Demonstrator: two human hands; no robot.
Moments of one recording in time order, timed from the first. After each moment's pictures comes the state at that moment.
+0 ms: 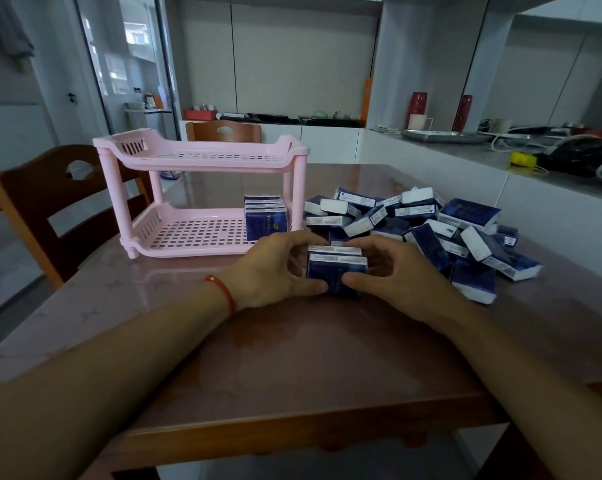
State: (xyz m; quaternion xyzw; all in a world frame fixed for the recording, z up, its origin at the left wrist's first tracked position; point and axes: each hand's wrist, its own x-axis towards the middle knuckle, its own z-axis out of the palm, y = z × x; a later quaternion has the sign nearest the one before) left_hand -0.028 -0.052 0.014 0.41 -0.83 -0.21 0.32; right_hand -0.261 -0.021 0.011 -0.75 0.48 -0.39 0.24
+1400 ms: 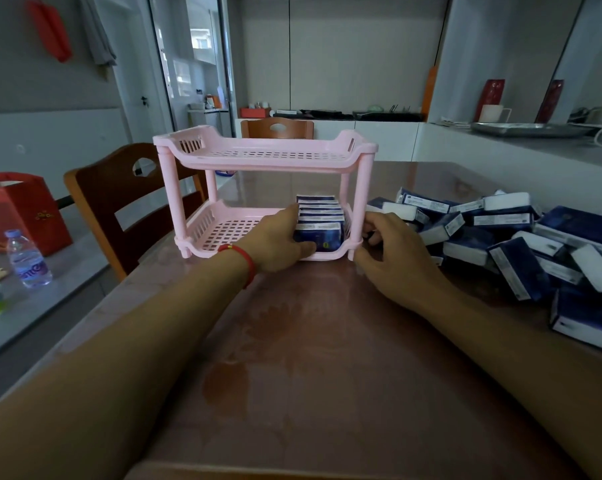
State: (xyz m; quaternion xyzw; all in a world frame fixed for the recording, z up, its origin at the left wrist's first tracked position) left_hand 0.029 -0.107 0.030 0.59 -0.75 -0.15 0.27; right_hand -0.184 -0.107 -0.002 -0.79 0.45 -0.40 0.04
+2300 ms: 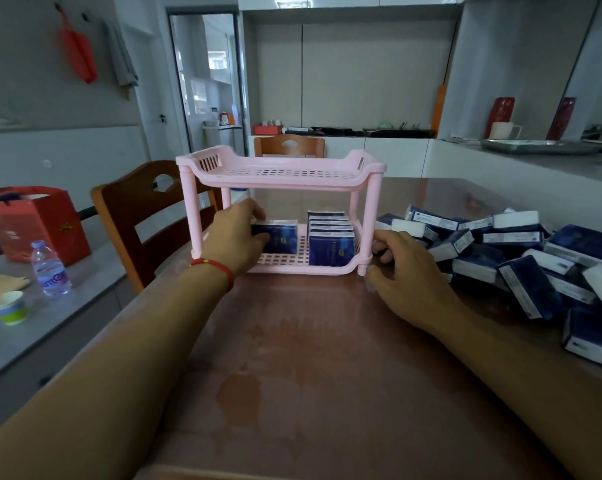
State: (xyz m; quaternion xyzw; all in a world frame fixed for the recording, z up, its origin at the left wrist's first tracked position) left_hand 0.081 -0.095 0.040 0.68 -0.63 0.00 0.38; right_hand -0.186 -0.100 -0.001 -0.79 0.46 -0.40 0.05
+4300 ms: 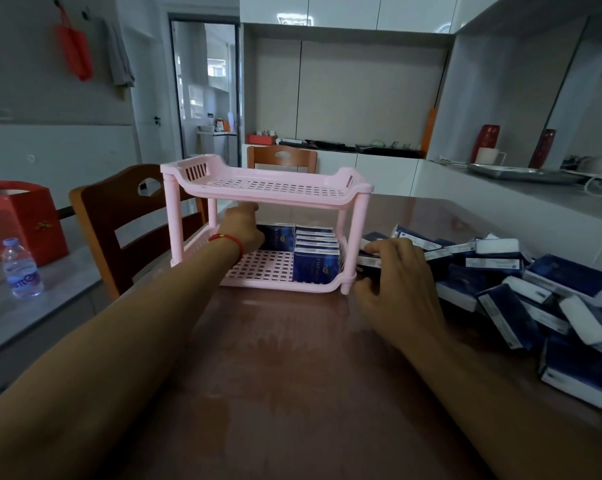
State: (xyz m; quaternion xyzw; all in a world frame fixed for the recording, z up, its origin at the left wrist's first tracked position) left_hand 0.078 -0.182 0.042 0.71 -0.60 -0.08 0.37; right_hand -0.184 -0.093 0.007 -0.75 0.51 -0.40 -0.10
